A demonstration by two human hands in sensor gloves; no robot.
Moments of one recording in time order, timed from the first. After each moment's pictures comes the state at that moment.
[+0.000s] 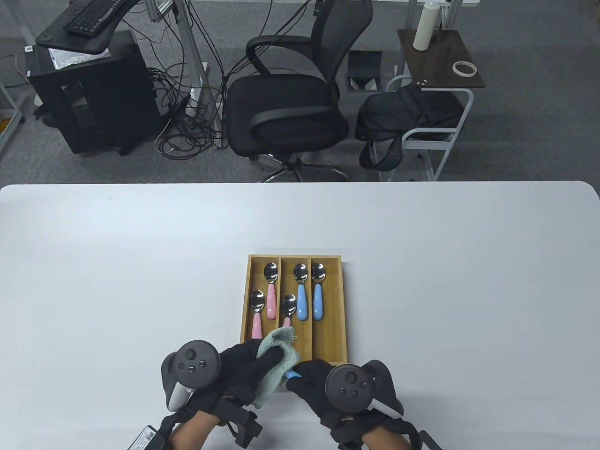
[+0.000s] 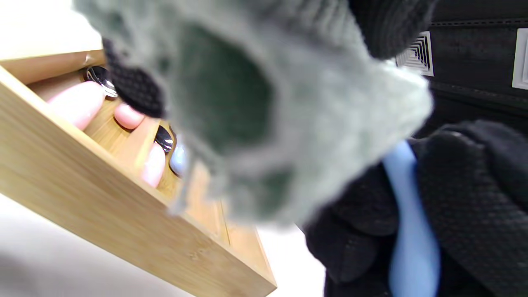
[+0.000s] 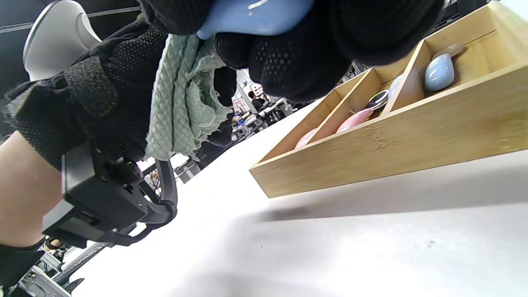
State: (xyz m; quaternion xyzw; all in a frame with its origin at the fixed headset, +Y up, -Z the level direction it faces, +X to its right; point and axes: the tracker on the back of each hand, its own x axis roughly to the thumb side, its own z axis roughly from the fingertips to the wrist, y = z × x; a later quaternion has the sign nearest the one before) left_hand -0.172 -0.719 -0.242 -0.02 -0.17 0.48 0.86; right_hand 0.061 -0.715 -0.218 0.28 0.07 0.91 0.30
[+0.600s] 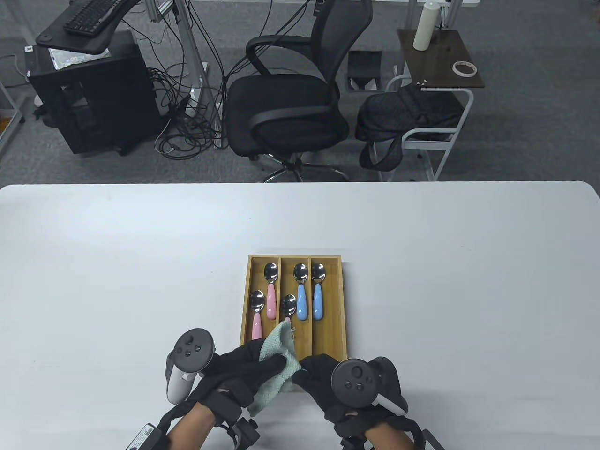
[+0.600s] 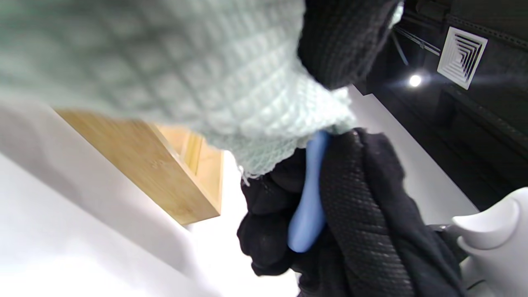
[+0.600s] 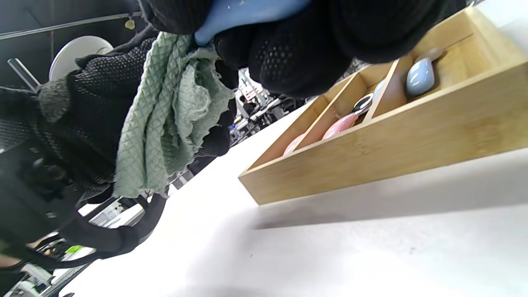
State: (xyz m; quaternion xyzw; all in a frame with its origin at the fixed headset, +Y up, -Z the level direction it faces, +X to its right) left_hand -0.171 -0.734 -0.251 -0.15 -0.17 0.58 0.79; right_hand 0.066 -0.718 -0.223 0.27 0.09 0.91 0.31
